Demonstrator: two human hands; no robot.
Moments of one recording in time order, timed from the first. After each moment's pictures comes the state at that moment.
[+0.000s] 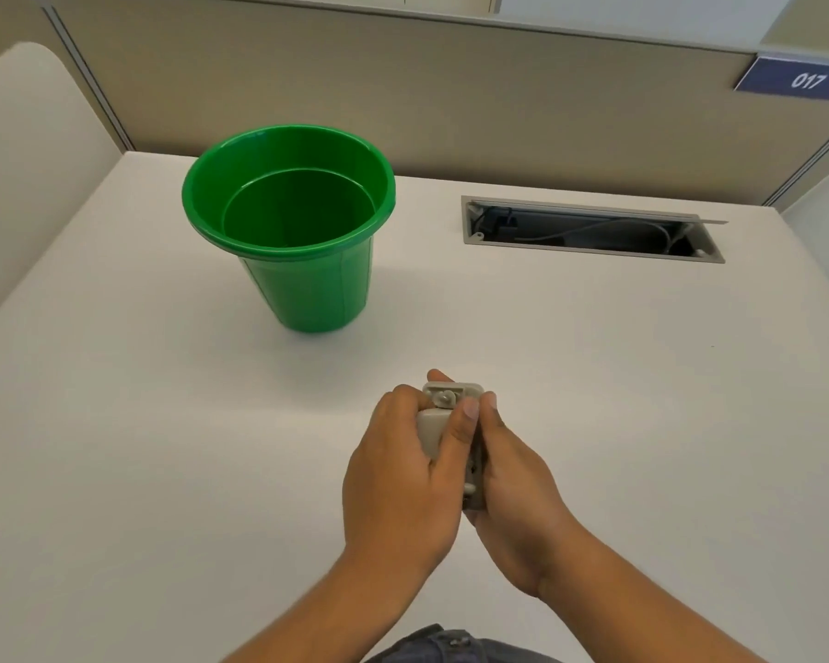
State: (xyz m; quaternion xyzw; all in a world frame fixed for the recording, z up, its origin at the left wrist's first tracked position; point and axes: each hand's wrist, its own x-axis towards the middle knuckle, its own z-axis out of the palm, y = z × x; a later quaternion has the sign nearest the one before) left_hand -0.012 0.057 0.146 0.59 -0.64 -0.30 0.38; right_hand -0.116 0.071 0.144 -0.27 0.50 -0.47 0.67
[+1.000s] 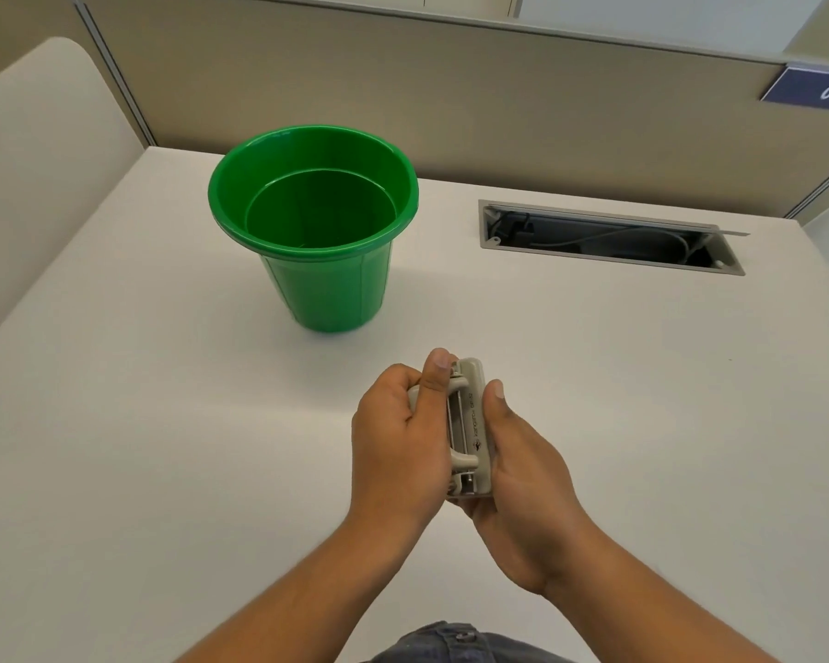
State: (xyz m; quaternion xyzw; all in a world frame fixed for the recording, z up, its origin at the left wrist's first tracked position) left_hand -0.006 0.029 0.162 0.56 -0.48 -0.47 0.49; right_hand -0.104 0.063 0.161 -0.26 0.49 -0.49 0.68
